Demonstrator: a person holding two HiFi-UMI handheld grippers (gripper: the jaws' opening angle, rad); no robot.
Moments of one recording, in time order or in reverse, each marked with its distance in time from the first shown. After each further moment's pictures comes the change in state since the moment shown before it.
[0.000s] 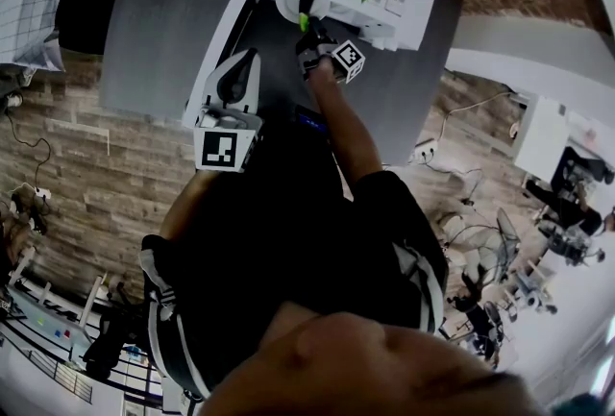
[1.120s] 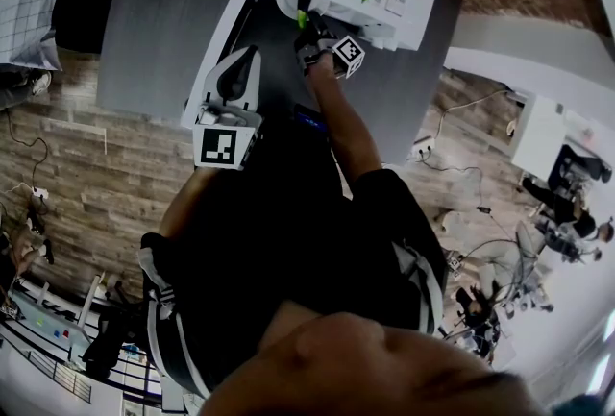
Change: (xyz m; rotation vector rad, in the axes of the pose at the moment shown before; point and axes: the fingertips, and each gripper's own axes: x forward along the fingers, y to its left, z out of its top) left arm 0.005 0.004 0.000 -0.024 0.000 -0.008; right arm 0.010 -0.003 0.003 0.032 0.015 -0.010
